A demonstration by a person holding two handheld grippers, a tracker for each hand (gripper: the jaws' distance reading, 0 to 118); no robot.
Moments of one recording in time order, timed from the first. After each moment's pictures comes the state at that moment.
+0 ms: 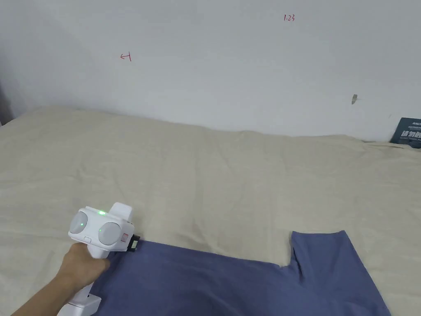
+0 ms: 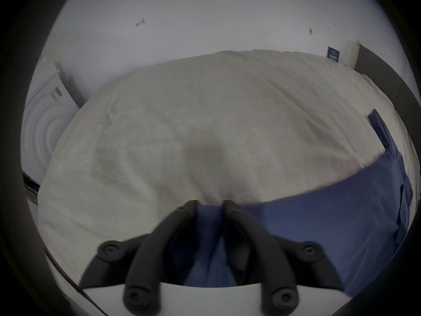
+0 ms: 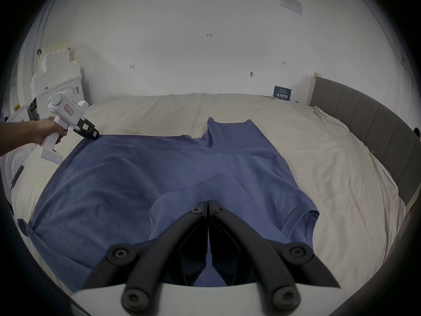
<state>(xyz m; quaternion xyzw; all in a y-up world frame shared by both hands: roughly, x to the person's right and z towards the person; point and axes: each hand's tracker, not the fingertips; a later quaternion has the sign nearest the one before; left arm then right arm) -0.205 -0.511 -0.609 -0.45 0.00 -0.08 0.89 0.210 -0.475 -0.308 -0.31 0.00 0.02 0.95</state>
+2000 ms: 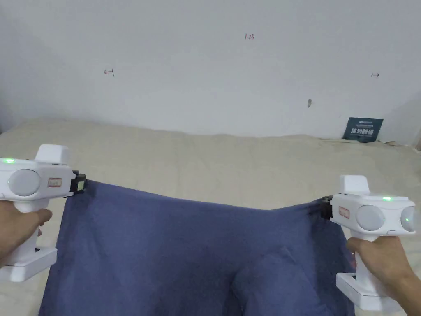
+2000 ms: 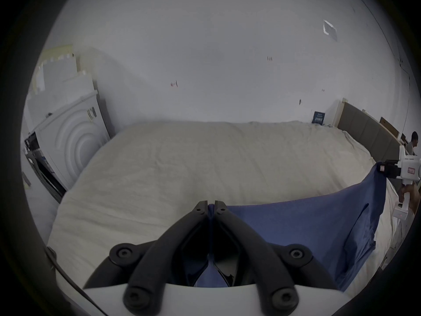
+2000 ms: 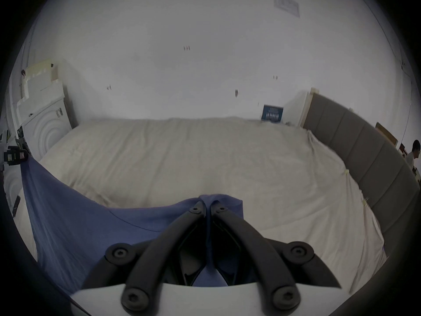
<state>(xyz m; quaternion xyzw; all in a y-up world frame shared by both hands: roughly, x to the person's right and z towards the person) -0.255 -0.295 -0.464 -0.29 0.02 0.00 0.96 0.318 -0.325 -0.461 -0.29 -0.02 0.03 0.96</state>
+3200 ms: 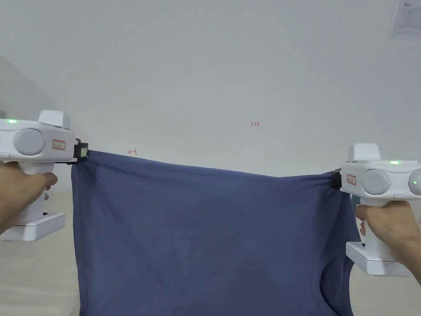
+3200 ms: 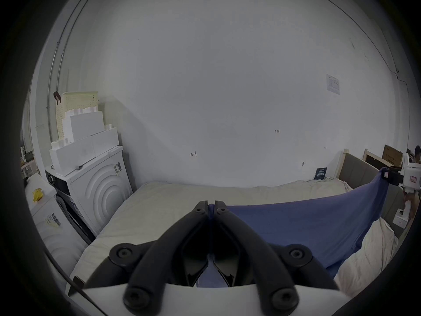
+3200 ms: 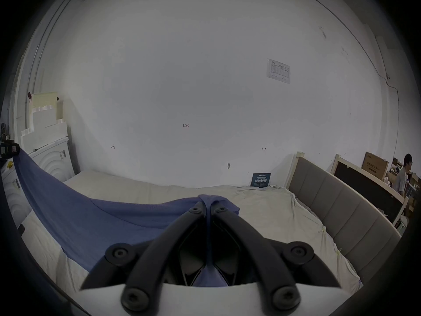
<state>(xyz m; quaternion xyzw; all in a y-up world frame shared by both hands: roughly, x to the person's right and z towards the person) -0.281 -0.090 -0.447 -0.15 0.06 0.01 0.99 0.291 -0.119 -0.466 -0.14 -0.04 0.05 0.99</state>
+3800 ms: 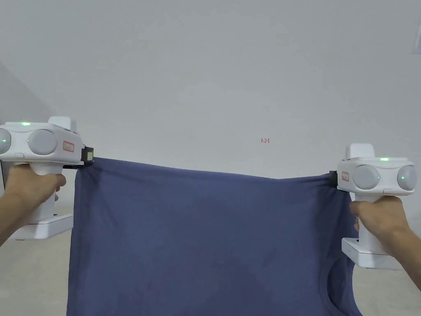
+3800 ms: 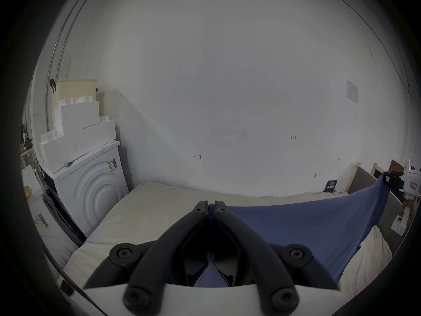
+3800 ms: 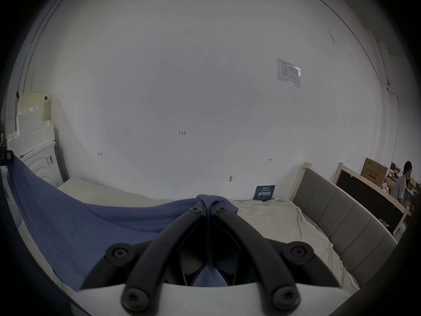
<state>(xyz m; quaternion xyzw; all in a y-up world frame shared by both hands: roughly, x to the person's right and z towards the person) -0.300 -0.090 -0.584 -0.16 0.08 0.05 0.98 0.267 -0.096 -0.616 -0.14 -0.05 0.06 0.99</state>
